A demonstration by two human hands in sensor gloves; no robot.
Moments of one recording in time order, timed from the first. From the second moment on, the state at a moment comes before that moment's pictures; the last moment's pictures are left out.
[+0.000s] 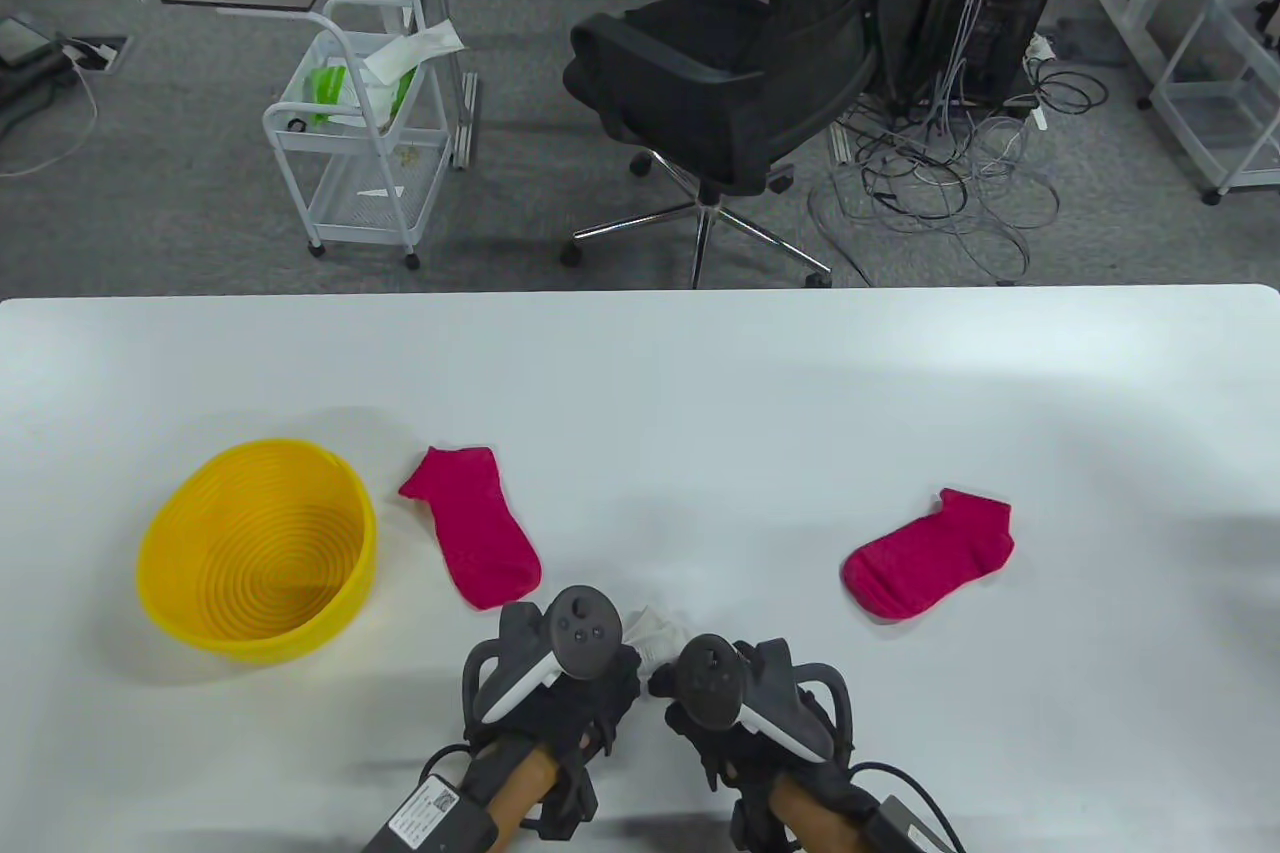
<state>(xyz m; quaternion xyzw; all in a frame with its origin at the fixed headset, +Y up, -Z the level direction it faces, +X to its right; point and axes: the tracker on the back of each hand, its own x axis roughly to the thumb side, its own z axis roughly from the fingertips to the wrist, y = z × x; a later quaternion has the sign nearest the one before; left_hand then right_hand) -0.101 -0.743 -0.257 -0.17 -0.09 0.18 0.96 0.069 -0.748 -0.233 0.10 0.13 0.98 0.09</state>
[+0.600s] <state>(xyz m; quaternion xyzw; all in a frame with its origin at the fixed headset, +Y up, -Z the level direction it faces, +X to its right) -0.086 -0.757 -0.258 -0.19 -0.11 0.12 0.97 0.067 -0.750 -0.235 0.10 0.10 0.99 0.06</state>
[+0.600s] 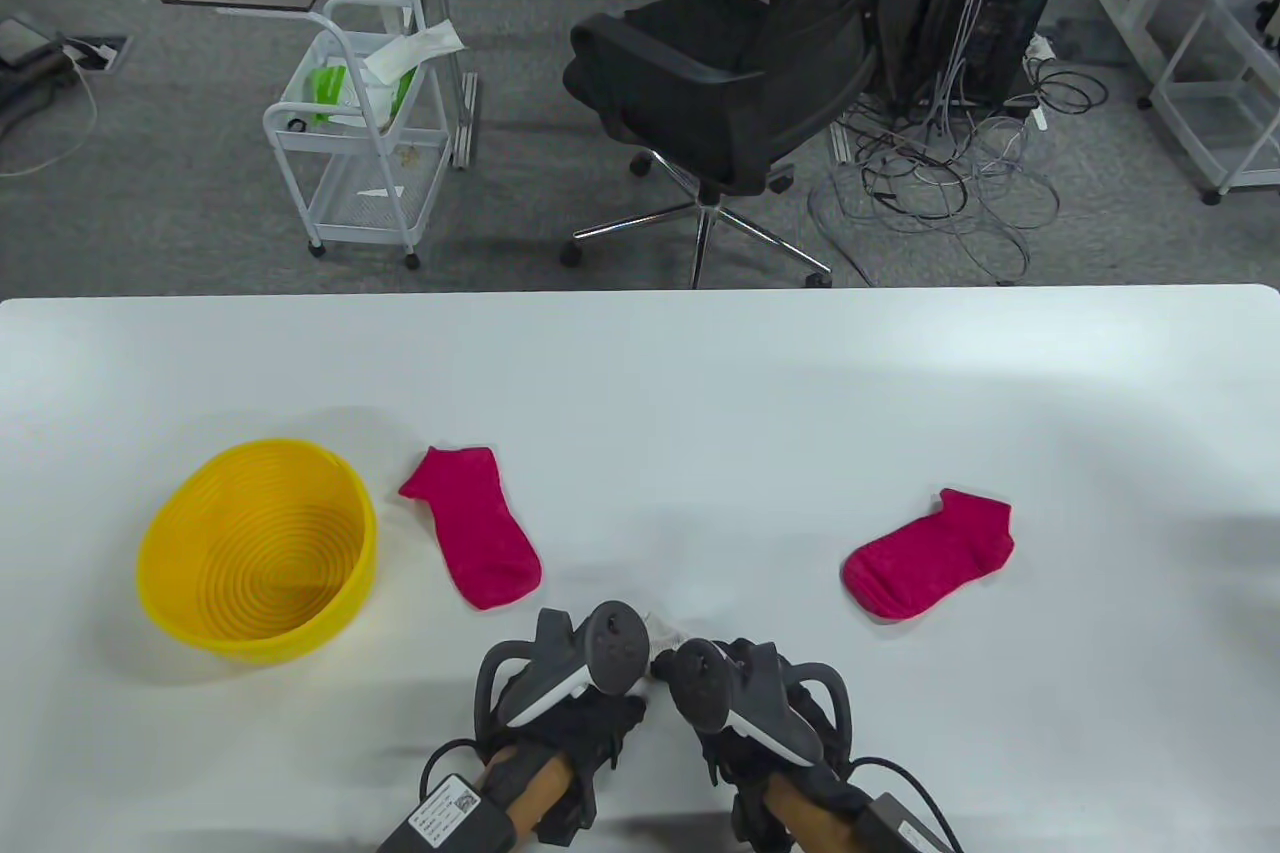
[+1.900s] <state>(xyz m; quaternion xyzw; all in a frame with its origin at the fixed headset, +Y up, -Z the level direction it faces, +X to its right) -0.096 -0.754 -0.257 -0.20 -0.10 0.12 0.97 0.069 -0.758 -0.235 0.10 0.13 0.98 0.06</state>
